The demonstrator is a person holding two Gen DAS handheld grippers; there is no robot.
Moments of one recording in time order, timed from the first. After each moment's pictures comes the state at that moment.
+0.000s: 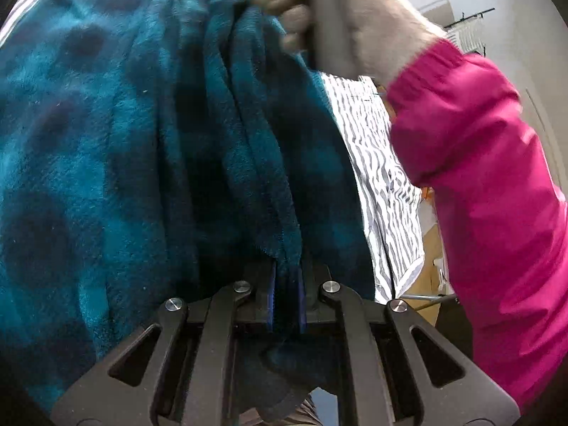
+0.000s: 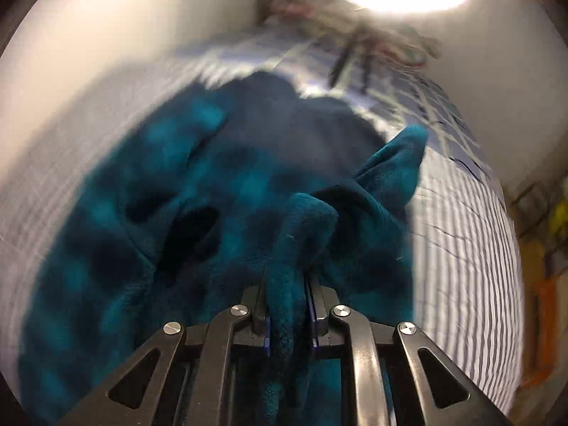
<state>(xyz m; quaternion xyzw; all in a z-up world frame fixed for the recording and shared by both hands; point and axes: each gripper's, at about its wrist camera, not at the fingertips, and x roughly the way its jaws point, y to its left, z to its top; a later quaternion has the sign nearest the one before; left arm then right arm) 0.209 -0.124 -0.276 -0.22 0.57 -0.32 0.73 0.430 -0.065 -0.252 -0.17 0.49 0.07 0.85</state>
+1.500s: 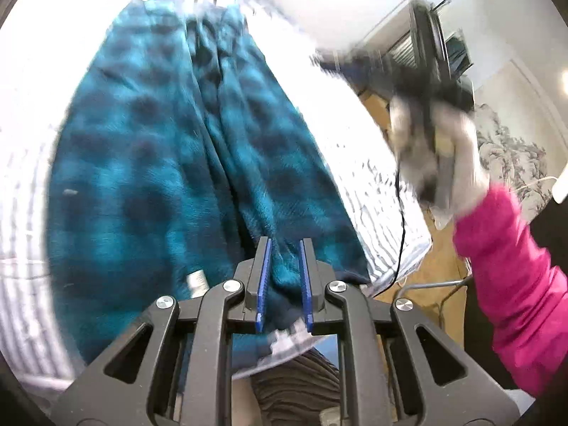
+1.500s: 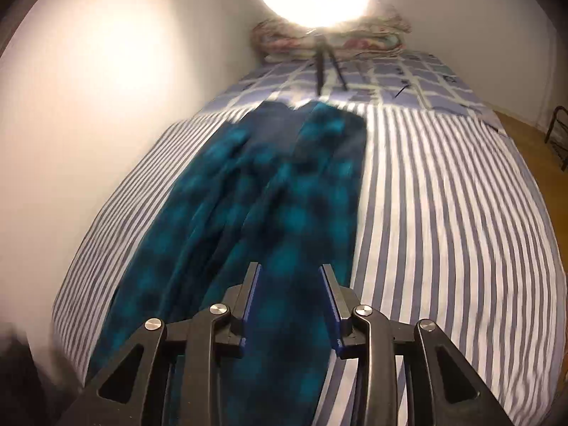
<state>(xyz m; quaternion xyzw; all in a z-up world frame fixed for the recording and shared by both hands) 0.130 -0.077 -0.196 -0.16 0.49 -0.32 0.80 0.258 -0.207 -0.176 0.04 0.45 0.17 0.88</state>
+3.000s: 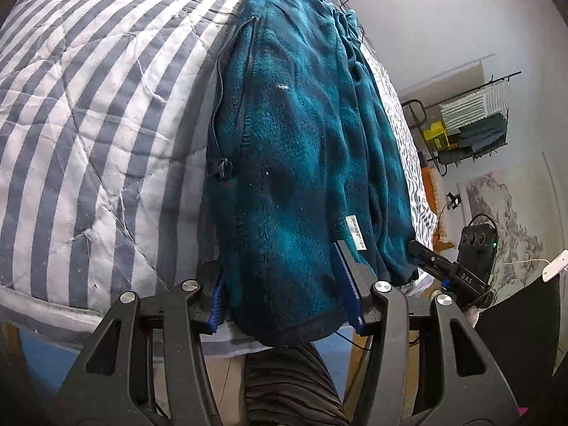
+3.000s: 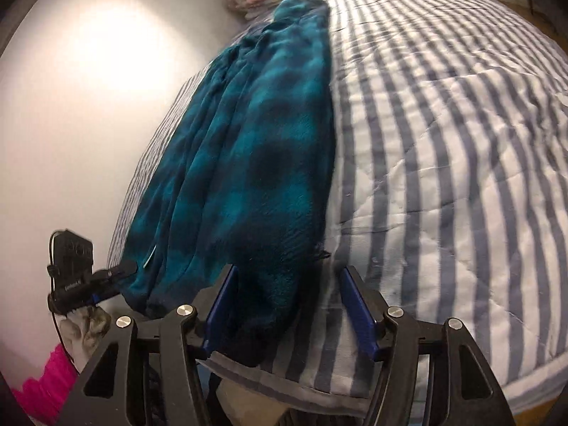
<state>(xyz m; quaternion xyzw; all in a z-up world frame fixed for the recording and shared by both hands) 0.116 0.033 -0.282 -0.30 0.54 -0.22 0.75 0.090 -0.240 -0.275 0.22 0.52 0.20 0.80</state>
